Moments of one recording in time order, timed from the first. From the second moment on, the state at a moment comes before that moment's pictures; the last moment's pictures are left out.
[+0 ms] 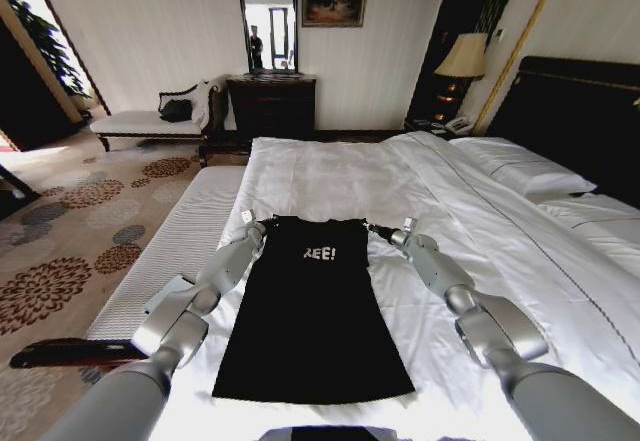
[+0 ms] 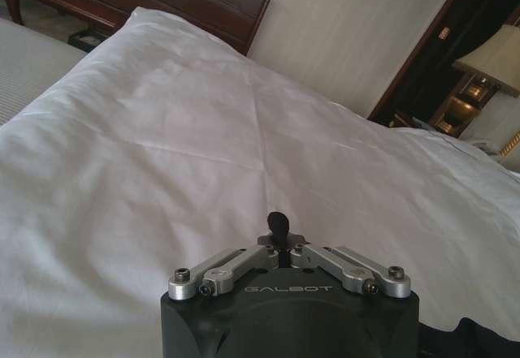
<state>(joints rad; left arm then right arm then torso) 0.15 -1.38 0.09 -0.59 -1.02 0.19 0.06 -0.17 1.19 0.05 0.43 0.85 -0.21 -0.63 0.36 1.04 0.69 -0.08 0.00</state>
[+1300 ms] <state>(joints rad) 0.22 -1.22 0.12 -0.92 -1.09 0.16 -0.01 -0.23 1.08 -0.05 0.70 0.95 -0.19 -0.53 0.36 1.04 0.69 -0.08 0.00</state>
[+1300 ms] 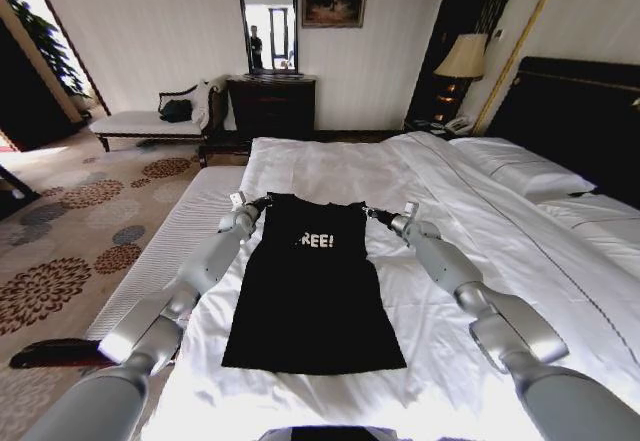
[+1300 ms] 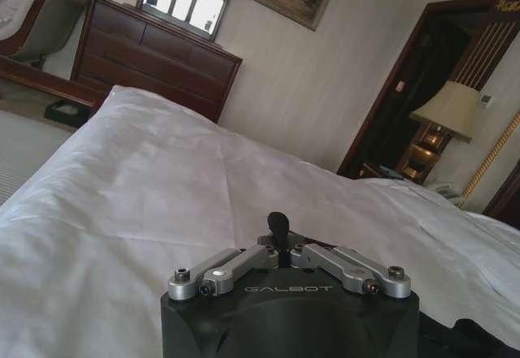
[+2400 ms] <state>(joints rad) 0.61 -1.03 0.01 -1.48 -1.10 0.13 -0.07 -0.58 0.93 0.04 1.23 0.88 -0.06 -0.49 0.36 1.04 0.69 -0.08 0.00</state>
